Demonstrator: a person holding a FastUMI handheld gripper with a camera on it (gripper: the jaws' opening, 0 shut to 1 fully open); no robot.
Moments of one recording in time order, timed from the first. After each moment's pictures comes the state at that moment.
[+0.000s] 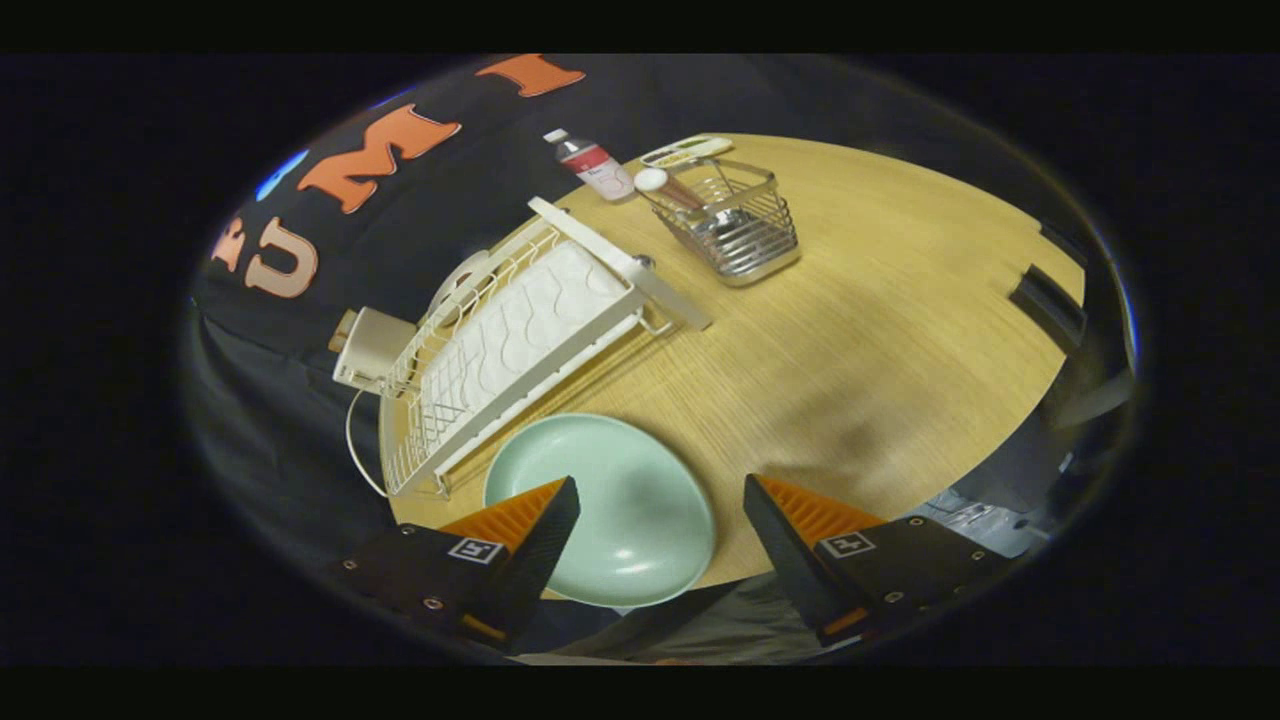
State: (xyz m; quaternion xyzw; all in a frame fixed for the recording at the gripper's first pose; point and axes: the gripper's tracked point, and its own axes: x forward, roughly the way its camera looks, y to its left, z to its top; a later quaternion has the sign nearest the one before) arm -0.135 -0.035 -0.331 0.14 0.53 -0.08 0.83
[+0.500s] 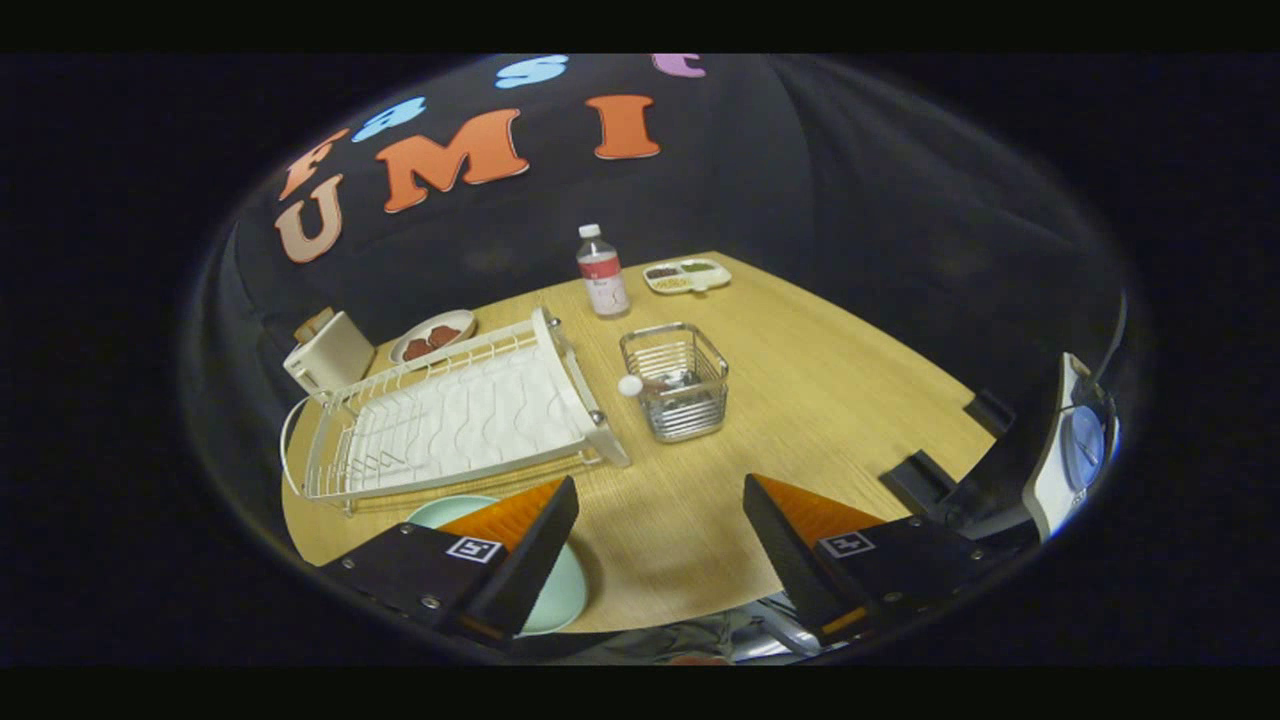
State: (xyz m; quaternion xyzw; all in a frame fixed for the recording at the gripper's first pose) arm -0.071 -0.094 -0.243 -0.04 0.36 -0.11 0.93
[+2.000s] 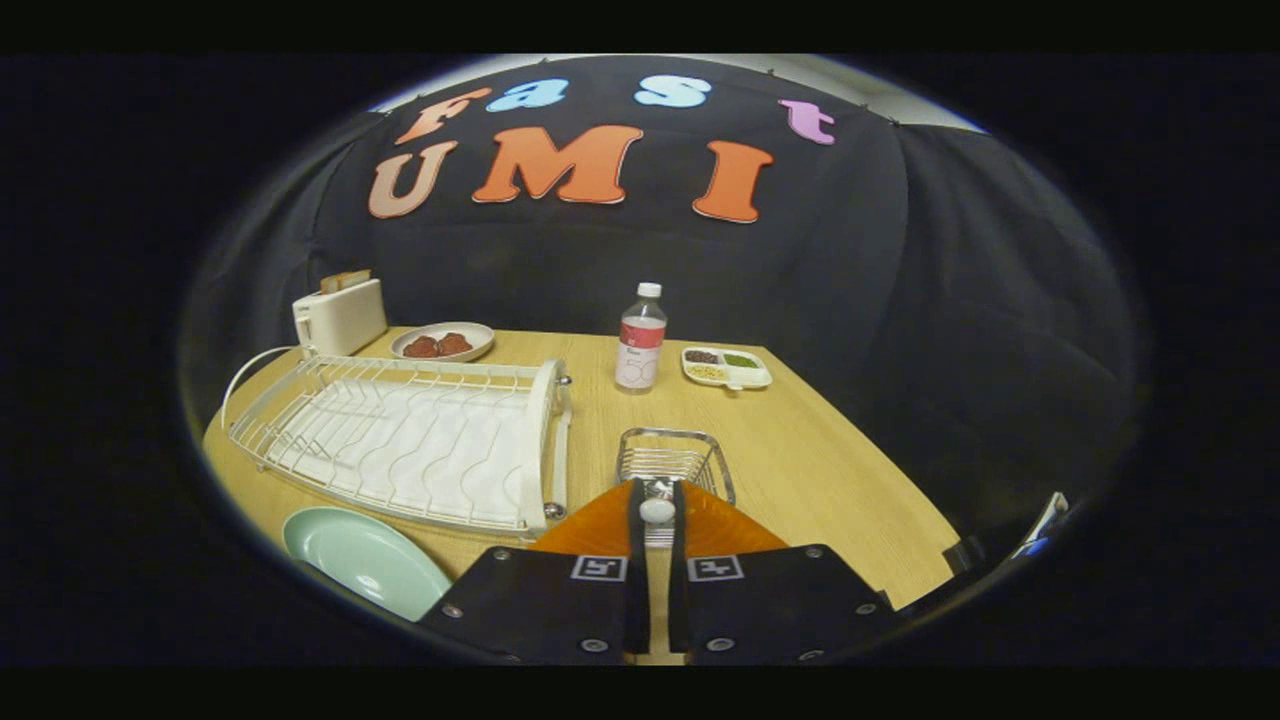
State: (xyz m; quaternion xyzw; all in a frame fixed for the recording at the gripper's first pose) arm 0.018 -0.111 -0.253 -0.17 0.28 -0.01 0.95
